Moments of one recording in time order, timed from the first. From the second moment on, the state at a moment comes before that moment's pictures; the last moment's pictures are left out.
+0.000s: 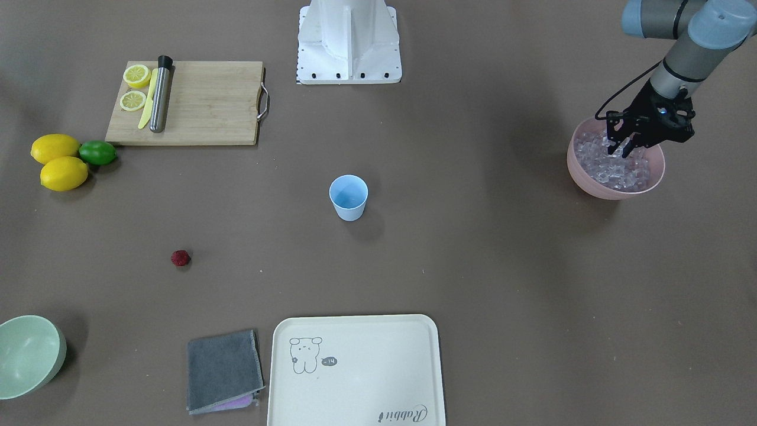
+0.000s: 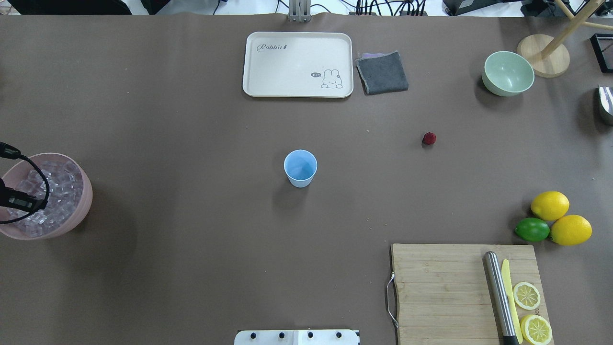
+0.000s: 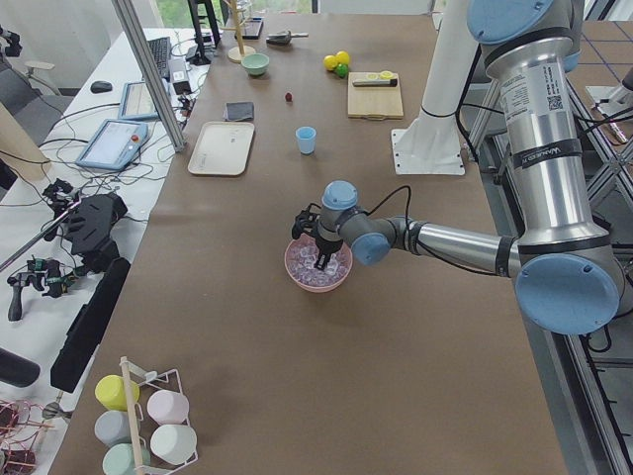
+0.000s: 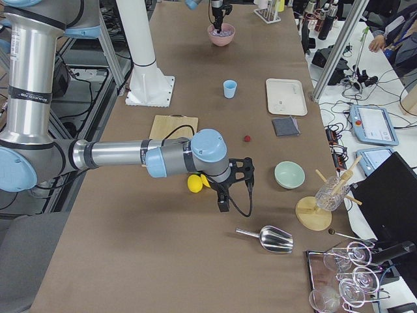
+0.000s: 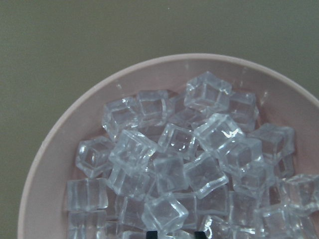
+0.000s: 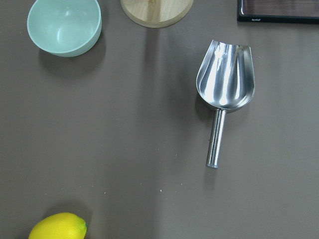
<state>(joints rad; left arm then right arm) -0.85 -1.32 -1.89 -2.21 -2.03 -0.64 1.63 -1.76 1.85 -1.43 2.40 0.07</state>
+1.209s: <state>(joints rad) -1.02 -1.52 -1.87 -2.19 -2.20 -0.78 1.63 -1.75 1.85 -1.43 2.40 0.07</state>
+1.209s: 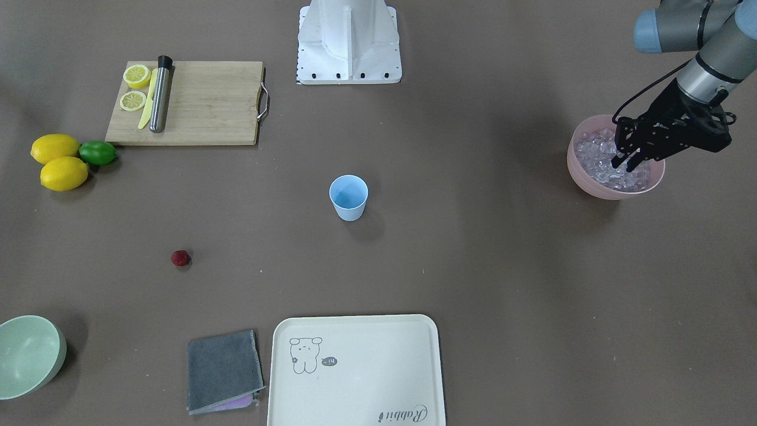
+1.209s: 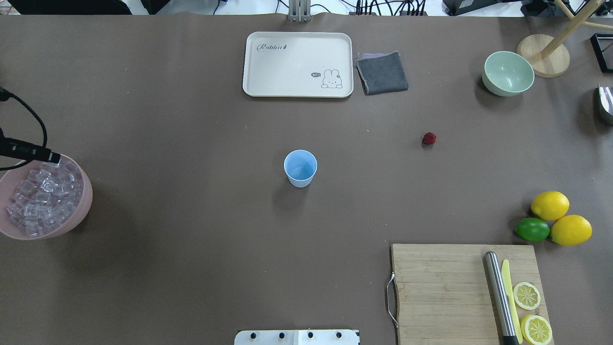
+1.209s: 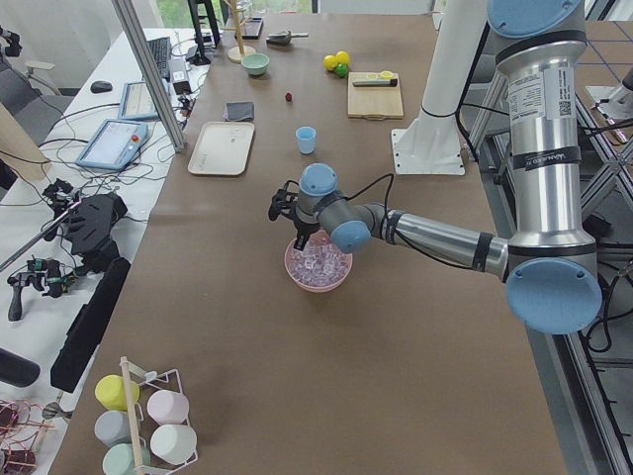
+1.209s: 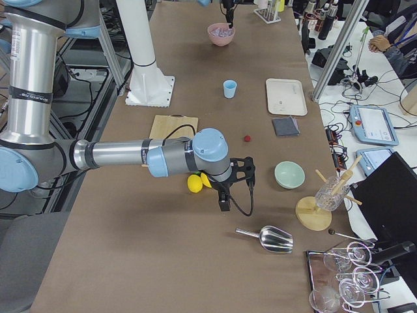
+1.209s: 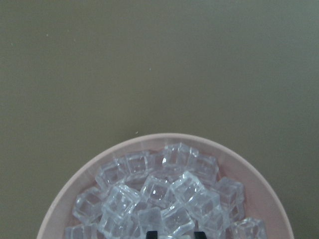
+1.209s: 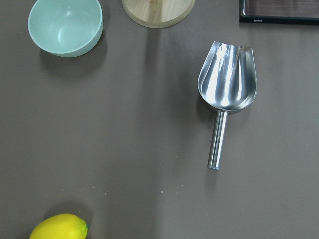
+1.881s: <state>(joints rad) -0.80 -1.87 -1.79 -2.19 -2.02 -1.33 1.63 -1.75 1.85 -1.43 2.40 0.07</state>
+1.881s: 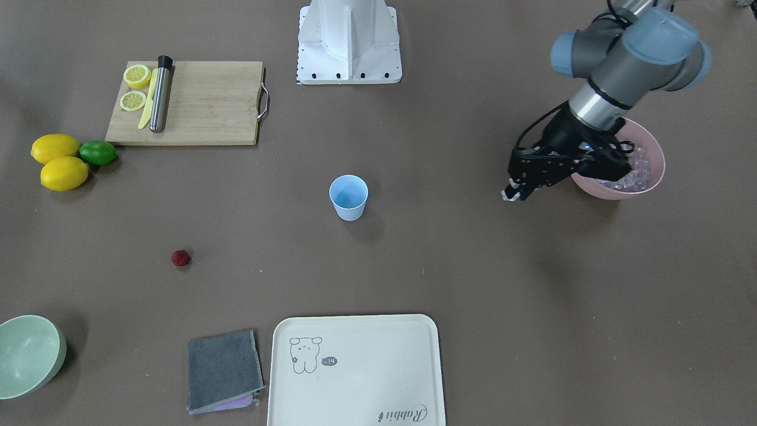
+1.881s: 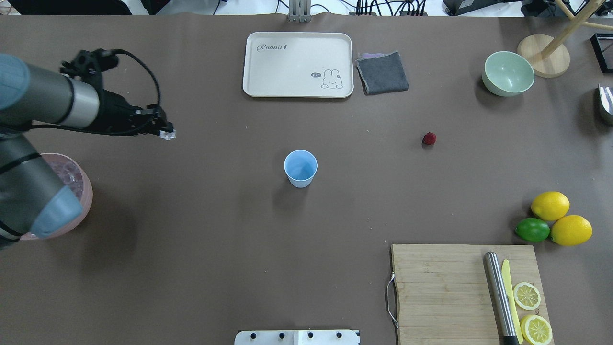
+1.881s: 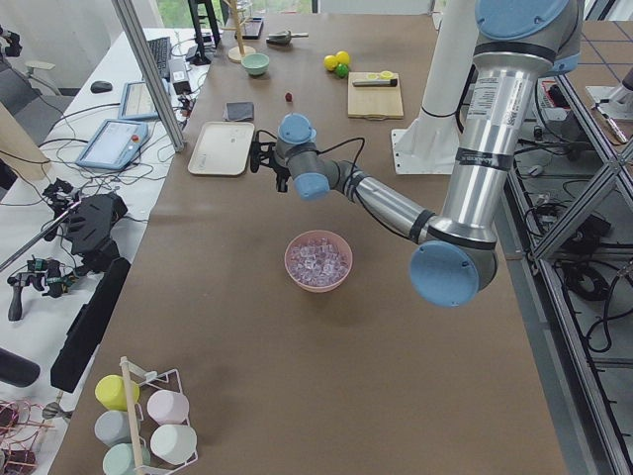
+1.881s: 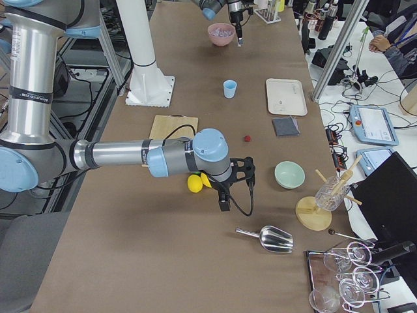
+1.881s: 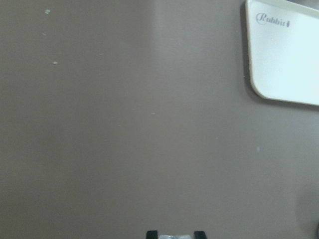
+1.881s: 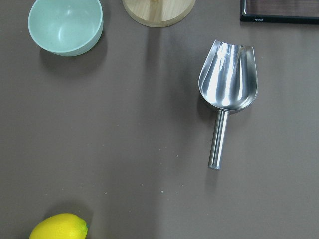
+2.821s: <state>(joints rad) -0.53 -2.19 -1.75 -1.94 -1.68 -1.62 1.63 -1.75 1.85 -1.43 2.40 0.07</state>
